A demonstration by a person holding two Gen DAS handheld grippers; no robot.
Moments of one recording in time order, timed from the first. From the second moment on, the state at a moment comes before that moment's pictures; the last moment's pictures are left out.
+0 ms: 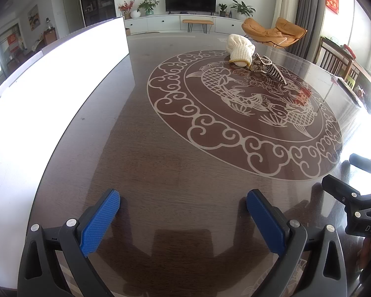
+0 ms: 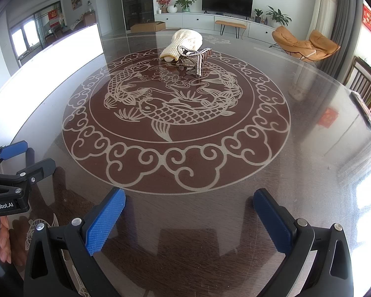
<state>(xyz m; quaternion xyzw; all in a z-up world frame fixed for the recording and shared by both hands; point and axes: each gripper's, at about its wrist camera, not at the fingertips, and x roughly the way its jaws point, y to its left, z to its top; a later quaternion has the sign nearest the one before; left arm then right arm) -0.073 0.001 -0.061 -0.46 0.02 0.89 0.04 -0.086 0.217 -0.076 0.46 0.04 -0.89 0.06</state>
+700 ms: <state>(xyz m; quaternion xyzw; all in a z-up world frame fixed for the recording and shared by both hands) -0.075 -0.004 -0.062 -0.46 0.01 0.89 0.02 -0.086 0.217 -0.075 0.46 0.04 -0.89 0.06</state>
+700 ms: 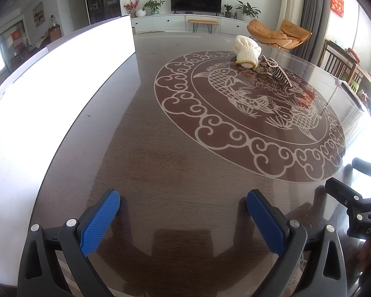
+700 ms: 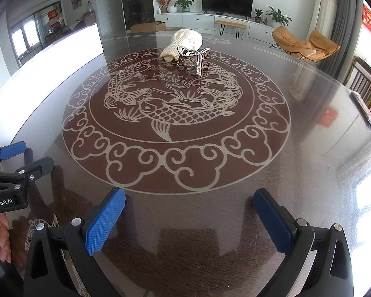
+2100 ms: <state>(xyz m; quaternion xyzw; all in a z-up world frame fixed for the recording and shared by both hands) -0.082 -0.001 -0.065 -0.46 0.01 0.89 0.02 -0.130 0.264 -0.061 0.43 0.05 -0.90 0.01</state>
